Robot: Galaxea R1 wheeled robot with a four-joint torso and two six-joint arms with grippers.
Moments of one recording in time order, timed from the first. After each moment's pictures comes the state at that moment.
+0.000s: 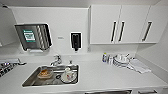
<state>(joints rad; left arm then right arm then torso) 1.43 2.75 -2.32 -0.03 0.02 0.04 -1.51 2.74 -2.26 0.03 0.08 0.01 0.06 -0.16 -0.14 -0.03</state>
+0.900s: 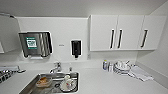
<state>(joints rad) 1.45 2.49 -1.97 -0.03 -0.01 0.04 -1.51 2.66 -2.15 0.03 0.08 0.01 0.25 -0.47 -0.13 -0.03</state>
